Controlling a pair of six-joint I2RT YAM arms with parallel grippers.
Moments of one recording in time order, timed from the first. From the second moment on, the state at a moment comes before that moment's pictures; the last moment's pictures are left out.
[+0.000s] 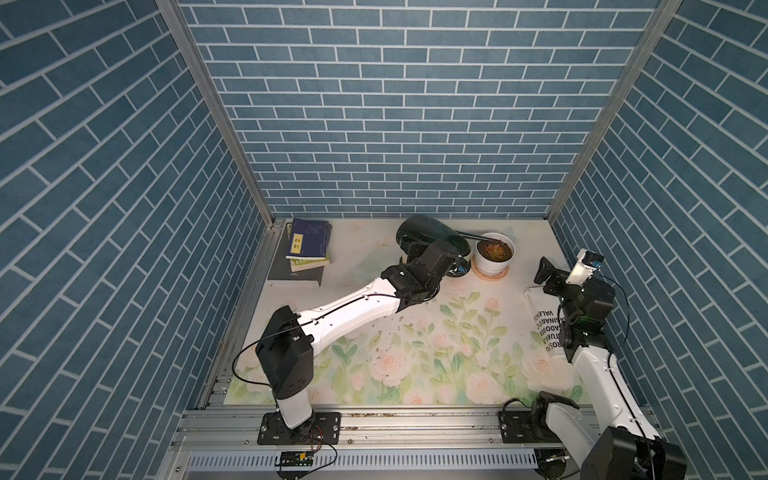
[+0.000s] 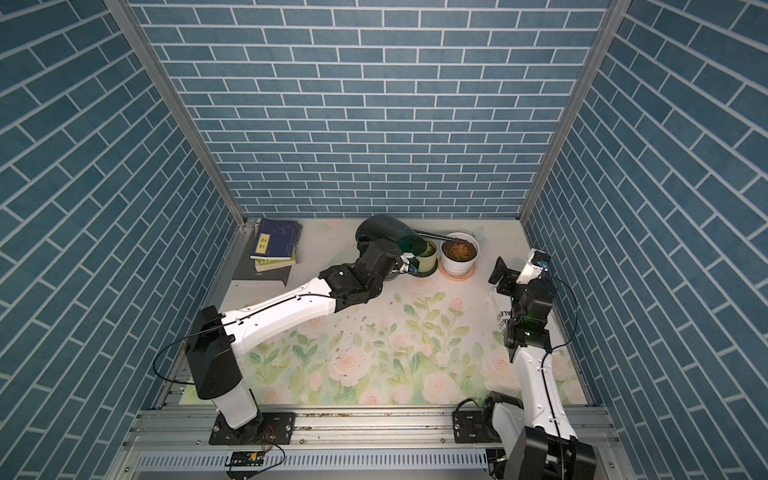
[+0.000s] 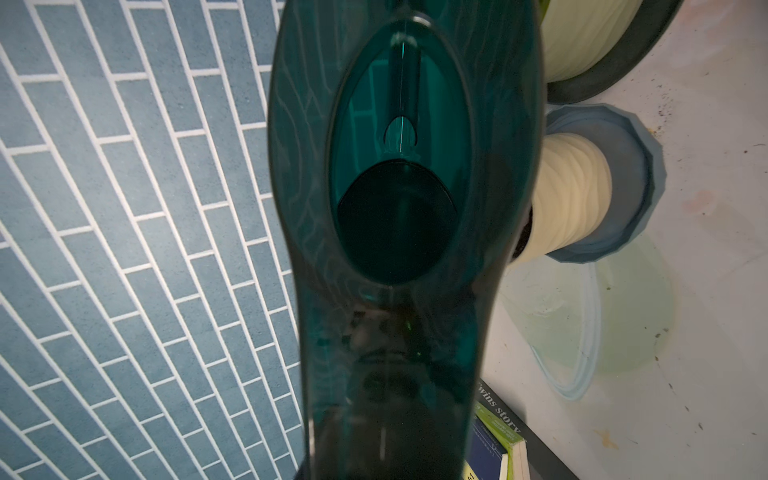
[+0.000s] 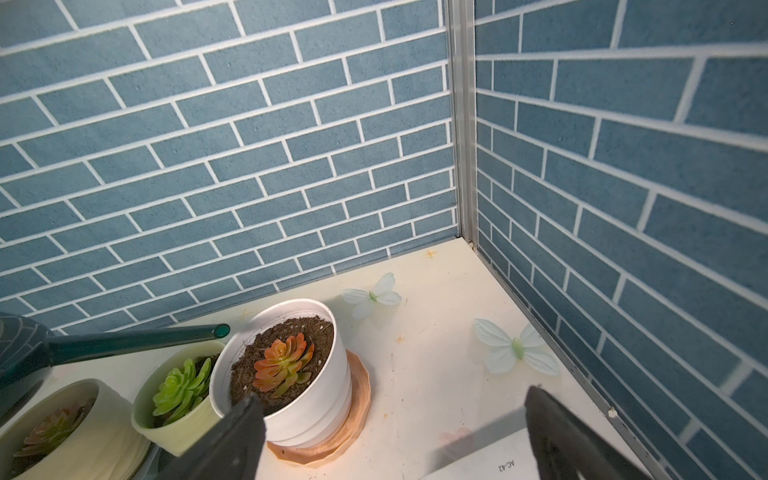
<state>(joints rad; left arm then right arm) -0.94 1.75 1.53 -0.34 -0.84 1.21 -0.20 0.92 0.51 0.28 -0.12 0.19</state>
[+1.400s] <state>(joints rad) -0.96 1.72 1.45 -0.15 -0.87 1.37 -0.20 0.93 0.51 0.28 -0.12 0.19</state>
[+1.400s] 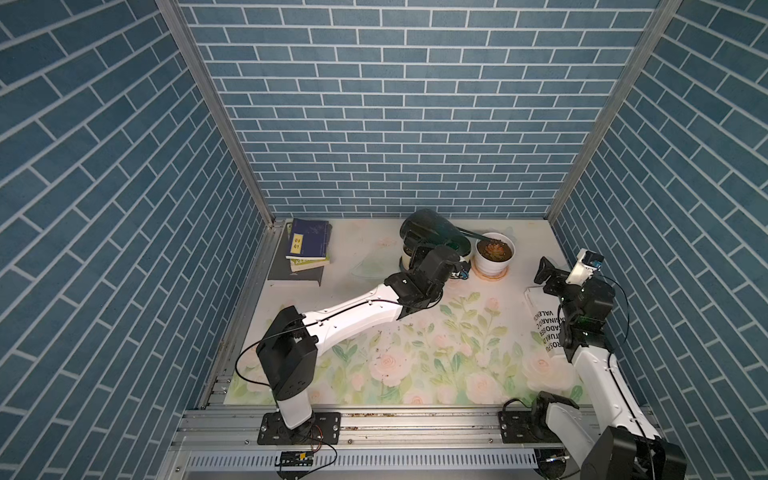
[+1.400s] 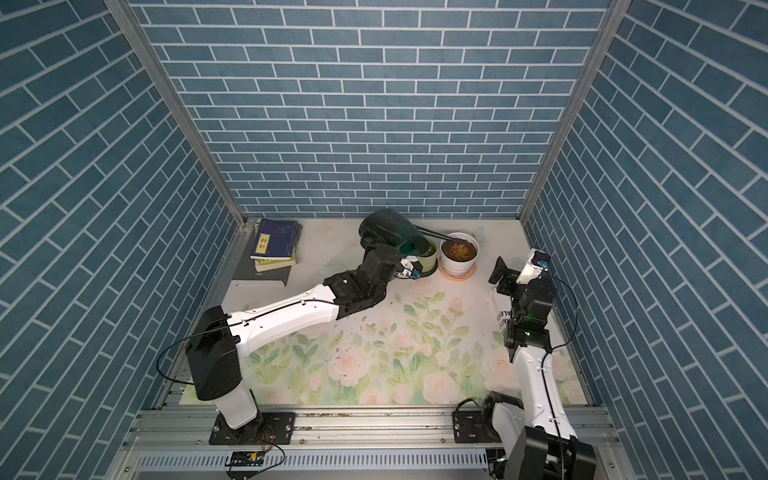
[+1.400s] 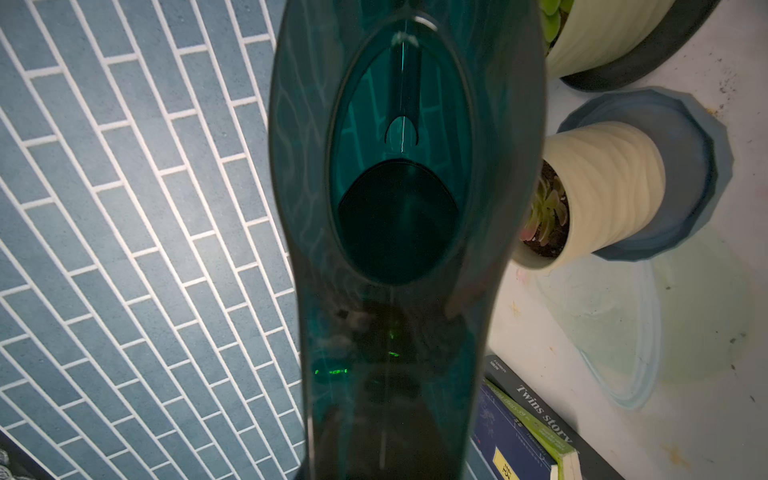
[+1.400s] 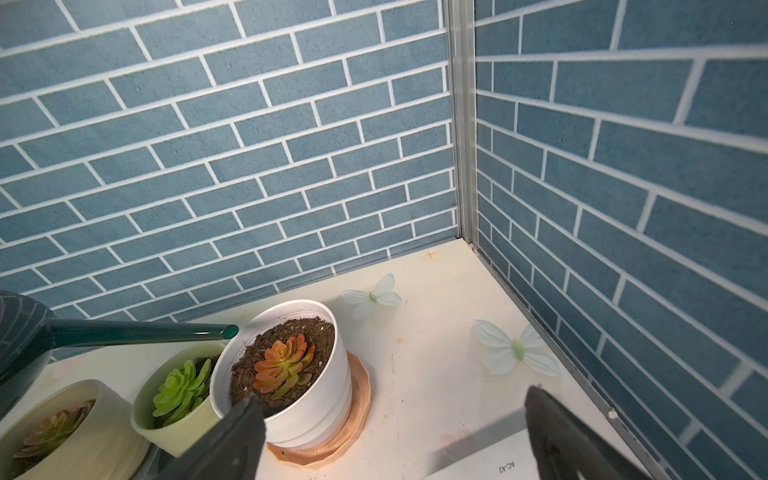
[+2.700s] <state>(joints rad) -0.73 1.33 1.10 -0.33 -0.80 0.07 -0.19 0.98 0.52 0.35 -0.25 0.35</state>
